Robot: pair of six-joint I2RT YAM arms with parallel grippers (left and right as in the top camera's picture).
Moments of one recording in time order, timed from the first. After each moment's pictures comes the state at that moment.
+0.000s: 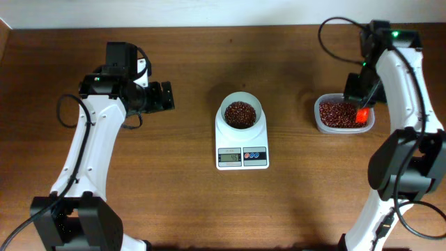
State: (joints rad) left arm -0.02 1.67 1.48 -0.99 0.10 -0.18; right arm -0.10 2.09 1.91 -1.40 0.17 0.26
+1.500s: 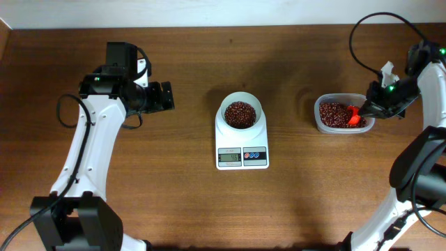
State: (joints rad) left arm -0.02 1.67 1.48 -0.99 0.10 -0.18; right arm -0.35 2.08 1.82 -1.37 -0.33 -0.06
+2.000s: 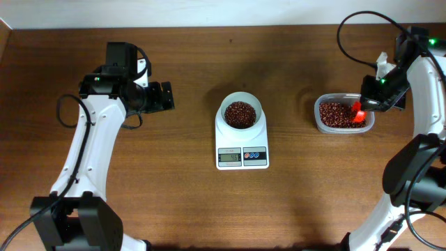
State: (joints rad) left arm -0.02 1.67 1.48 -0.99 0.10 -0.18; right arm -0.26 2.03 1.88 -1.40 -0.13 0.00
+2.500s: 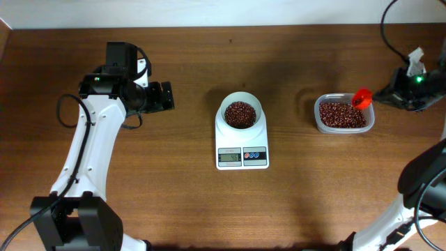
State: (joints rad) left arm -0.02 1.67 1.48 -0.99 0.10 -0.18; right arm -0.45 2.03 1.93 -1.41 -0.54 -0.05
